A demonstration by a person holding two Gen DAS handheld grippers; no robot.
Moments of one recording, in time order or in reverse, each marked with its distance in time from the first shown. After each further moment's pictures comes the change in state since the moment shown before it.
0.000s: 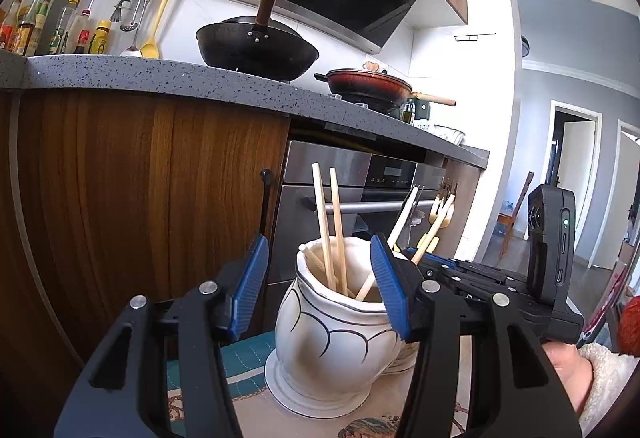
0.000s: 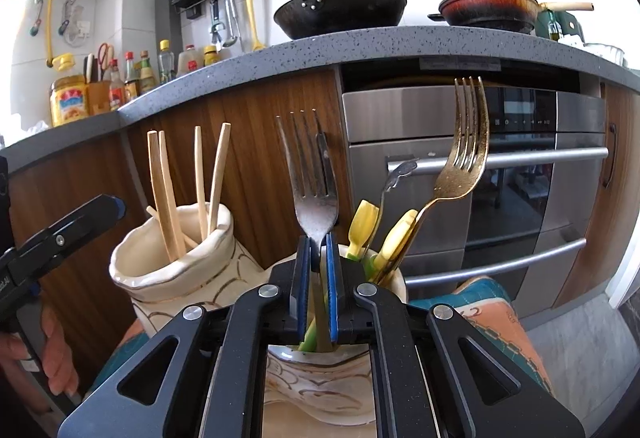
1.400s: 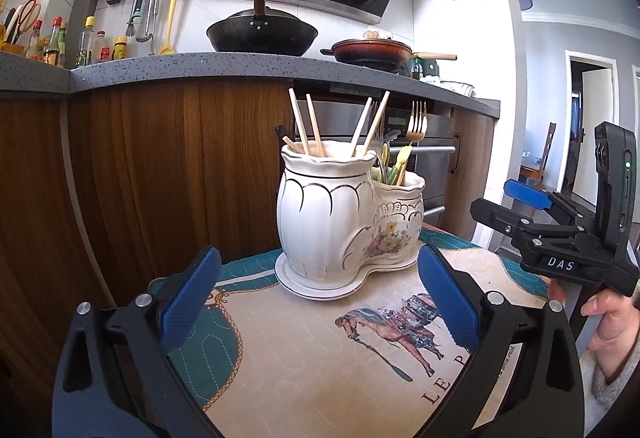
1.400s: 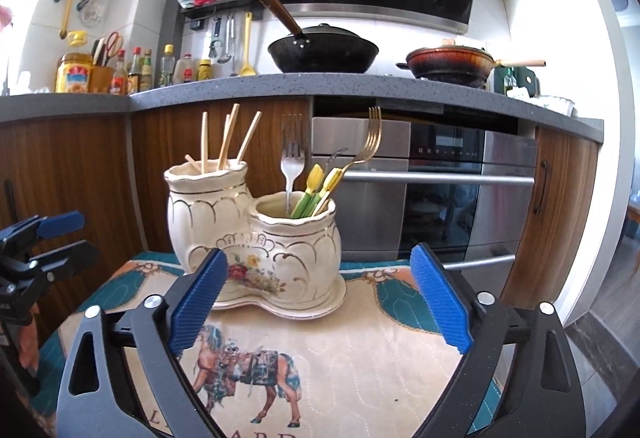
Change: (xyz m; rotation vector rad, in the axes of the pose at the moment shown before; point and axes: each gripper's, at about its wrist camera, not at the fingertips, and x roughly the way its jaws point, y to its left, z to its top) left arm -0.074 -0.048 -0.069 0.130 0.078 0.138; right arm -0.112 0.005 -0.062 -0.114 -0.122 -0.164
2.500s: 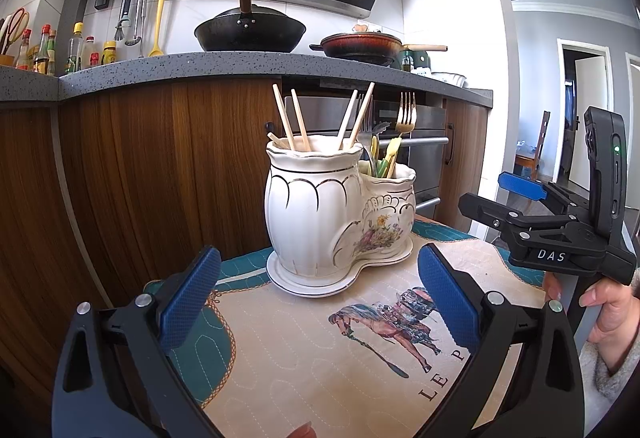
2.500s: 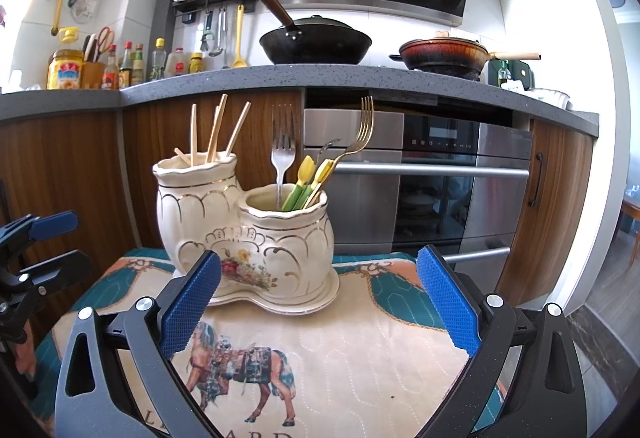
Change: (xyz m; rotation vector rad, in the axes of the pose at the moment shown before) left arm 0.001 -0.009 0.000 0.036 0.013 -0.013; right arm 0.006 -0.001 -0.003 -0.001 0.023 -0.018
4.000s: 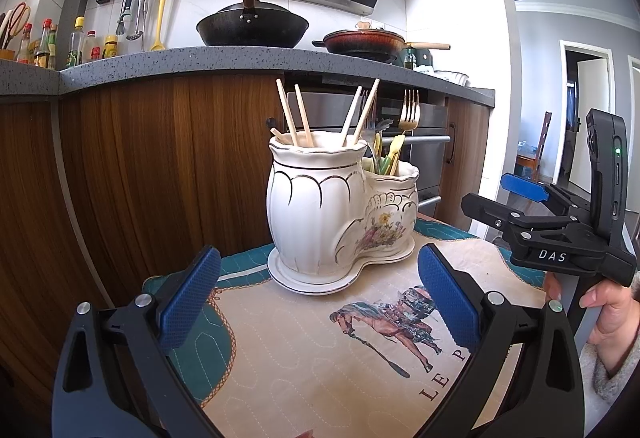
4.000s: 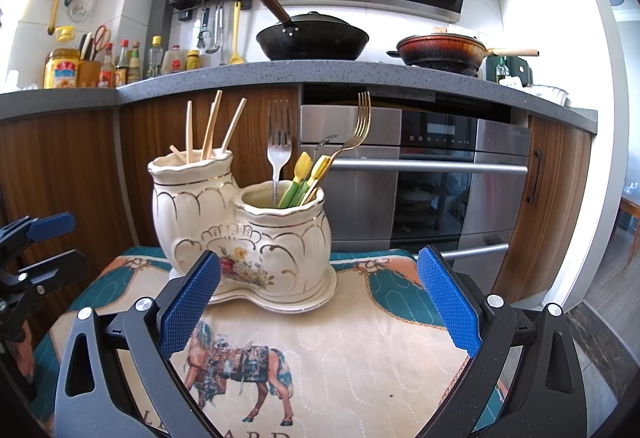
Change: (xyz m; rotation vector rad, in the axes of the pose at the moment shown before) left arm 0.003 0.002 -0.002 -0.014 0.013 0.001; right arm 0.000 -0.002 0.001 0.001 0.004 -0.001
